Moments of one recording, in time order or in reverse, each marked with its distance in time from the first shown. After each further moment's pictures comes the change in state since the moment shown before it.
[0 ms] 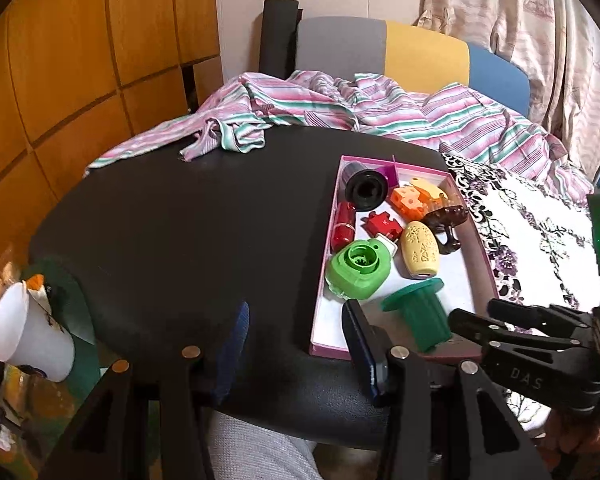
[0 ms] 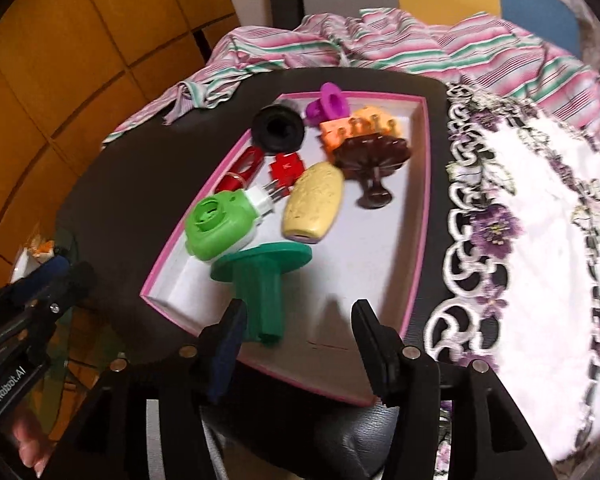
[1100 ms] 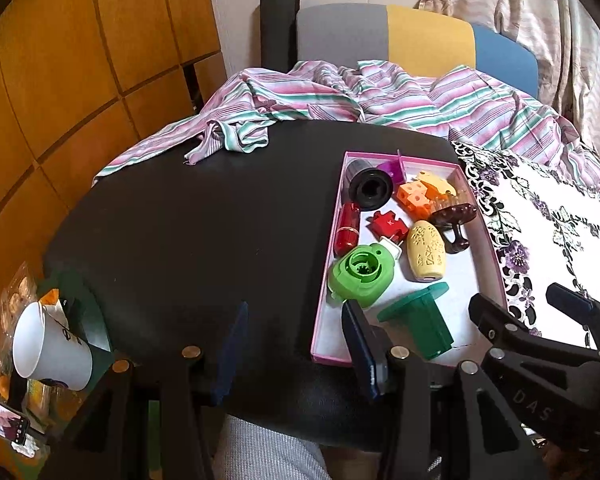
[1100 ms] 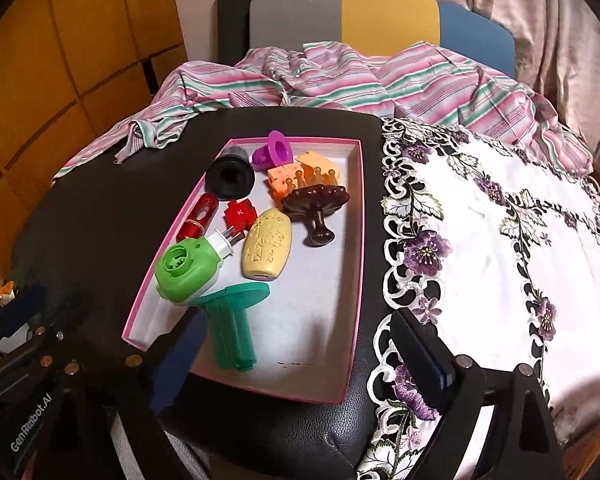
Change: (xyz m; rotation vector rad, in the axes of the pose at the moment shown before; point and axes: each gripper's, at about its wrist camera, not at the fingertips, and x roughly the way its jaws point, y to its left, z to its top) left arm 0.002 -0.016 0.018 0.044 0.052 0.057; right arm -0.032 0.012 0.010 0.080 -0.106 -0.221
